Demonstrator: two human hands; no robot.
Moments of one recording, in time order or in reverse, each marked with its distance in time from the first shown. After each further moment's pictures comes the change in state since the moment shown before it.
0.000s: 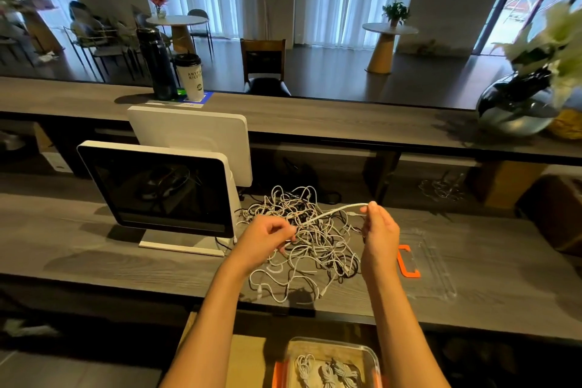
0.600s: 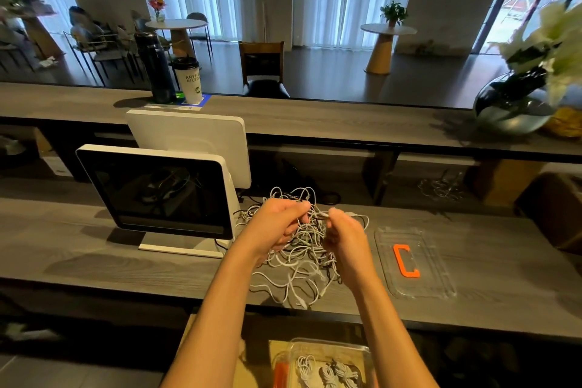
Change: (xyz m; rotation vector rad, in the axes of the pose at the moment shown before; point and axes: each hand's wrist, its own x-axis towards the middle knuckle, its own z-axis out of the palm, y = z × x) left_hand 0.005 0.049 0.009 -0.243 -0.083 -0.097; right_hand -0.024 -0.004 0.017 -0.050 -0.443 0.076
